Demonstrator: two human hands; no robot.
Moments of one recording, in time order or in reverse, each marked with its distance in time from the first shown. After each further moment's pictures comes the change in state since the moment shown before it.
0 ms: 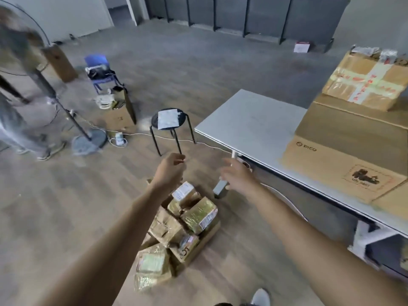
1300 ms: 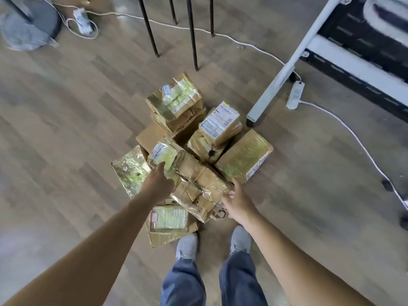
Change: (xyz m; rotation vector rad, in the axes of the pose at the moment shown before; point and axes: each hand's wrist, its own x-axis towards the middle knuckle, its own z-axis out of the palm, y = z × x) left_hand 0.216 -0.502 -0.012 0.529 -0.324 -0.427; right_hand 0.157 0.313 0.342 -0.148 -0.141 0.605
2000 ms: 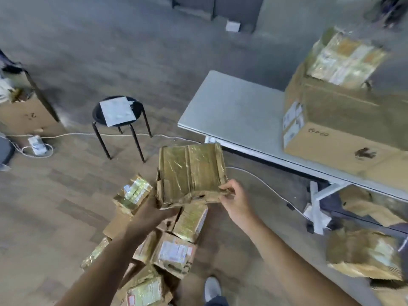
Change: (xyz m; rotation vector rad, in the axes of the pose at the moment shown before) left_hand -0.212 0.190 -0.170 -0.495 -0.268 0.584; right_hand -0.265 -0.147 -0.192 0.154 0.664 -0.432
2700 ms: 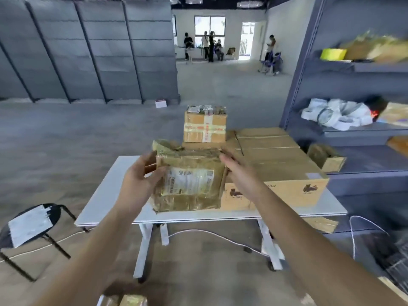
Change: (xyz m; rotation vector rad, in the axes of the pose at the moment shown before) left_hand 0.024 0.338 0.299 0.071 0.002 0.741; right_hand 0.031 0.005 -0.441 0.617 0.221 -0.195
